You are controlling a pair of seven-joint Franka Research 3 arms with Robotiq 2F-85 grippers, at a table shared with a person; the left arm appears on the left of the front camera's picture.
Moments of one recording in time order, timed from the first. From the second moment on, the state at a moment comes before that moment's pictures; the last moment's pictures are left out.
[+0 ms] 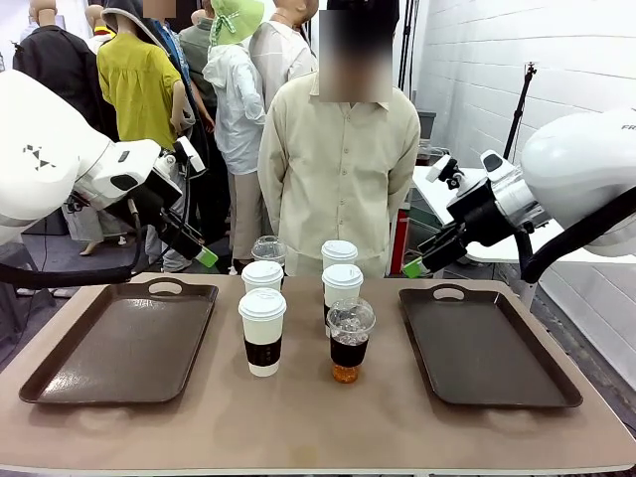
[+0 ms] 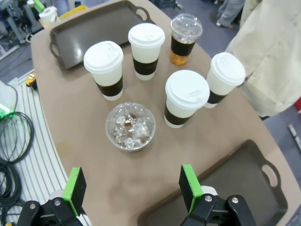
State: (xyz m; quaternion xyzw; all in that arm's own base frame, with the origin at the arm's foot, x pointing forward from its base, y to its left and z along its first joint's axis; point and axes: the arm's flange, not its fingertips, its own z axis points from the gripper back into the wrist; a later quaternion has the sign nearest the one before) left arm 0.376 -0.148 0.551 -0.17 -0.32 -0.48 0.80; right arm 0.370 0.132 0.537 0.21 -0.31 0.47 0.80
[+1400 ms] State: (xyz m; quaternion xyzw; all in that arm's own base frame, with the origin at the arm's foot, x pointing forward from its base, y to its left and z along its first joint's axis) left arm 0.375 -0.149 0.551 -0.17 -0.32 -0.48 0.80; right arm 0.369 0.131 0.538 0.20 -0.31 0.47 0.80
